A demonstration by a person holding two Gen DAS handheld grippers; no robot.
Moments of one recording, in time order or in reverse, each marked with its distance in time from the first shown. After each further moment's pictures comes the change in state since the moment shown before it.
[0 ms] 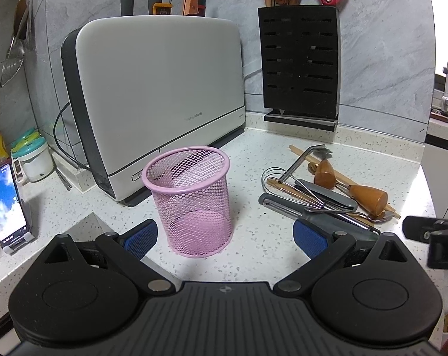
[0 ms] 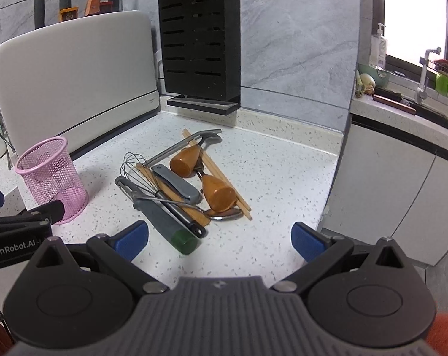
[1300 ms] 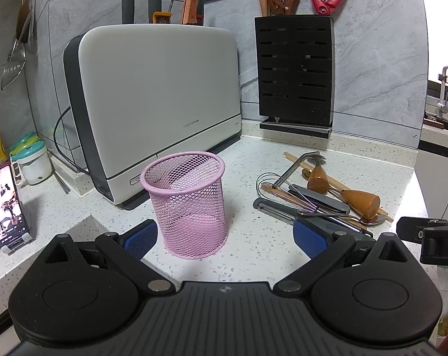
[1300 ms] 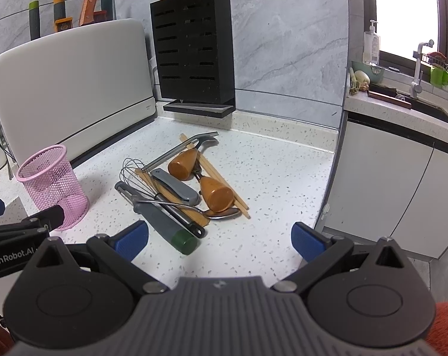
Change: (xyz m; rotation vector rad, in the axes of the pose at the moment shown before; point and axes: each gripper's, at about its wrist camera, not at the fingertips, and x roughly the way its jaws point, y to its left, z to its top) left arm -0.010 -0.003 -0.006 -0.010 -0.044 -0.016; right arm -0.005 -0.004 -0.007 0.048 -0.018 -0.002
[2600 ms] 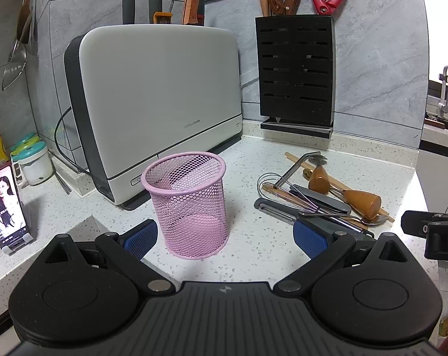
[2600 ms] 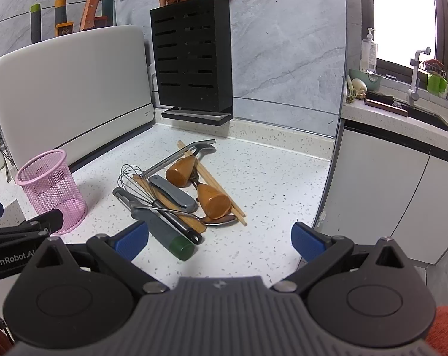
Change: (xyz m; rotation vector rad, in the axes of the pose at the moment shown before) left arm -0.001 0.001 0.000 0.006 -0.001 0.005; right arm -0.004 0.001 0.002 -0.015 -0.025 -0.016
